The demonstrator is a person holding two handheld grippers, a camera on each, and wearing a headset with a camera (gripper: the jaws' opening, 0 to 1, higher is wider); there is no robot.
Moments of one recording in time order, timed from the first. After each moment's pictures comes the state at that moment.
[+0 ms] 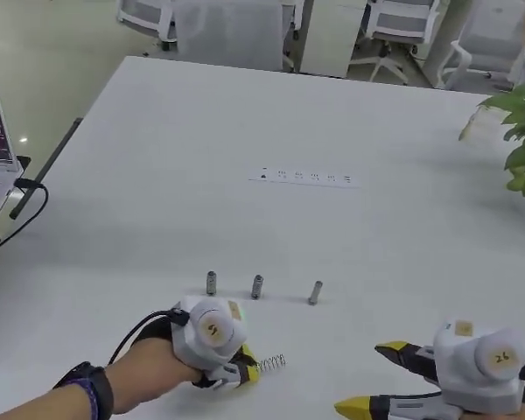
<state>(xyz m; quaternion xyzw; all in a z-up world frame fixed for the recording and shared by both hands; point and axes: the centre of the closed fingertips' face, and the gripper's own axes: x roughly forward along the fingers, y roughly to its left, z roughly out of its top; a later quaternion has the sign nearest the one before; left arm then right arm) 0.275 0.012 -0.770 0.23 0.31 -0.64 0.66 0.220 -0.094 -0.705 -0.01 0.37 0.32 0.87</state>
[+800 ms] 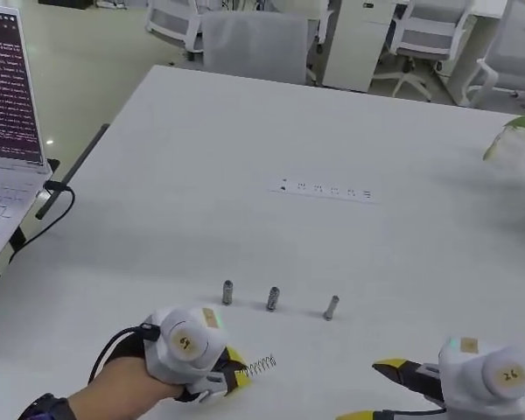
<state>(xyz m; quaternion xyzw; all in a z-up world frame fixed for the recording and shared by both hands) 0.279 0.043 -0.746 0.20 0.29 -0.61 0.71 0.224 -0.074 -0.703 0.00 0.37 0.35 0.86</state>
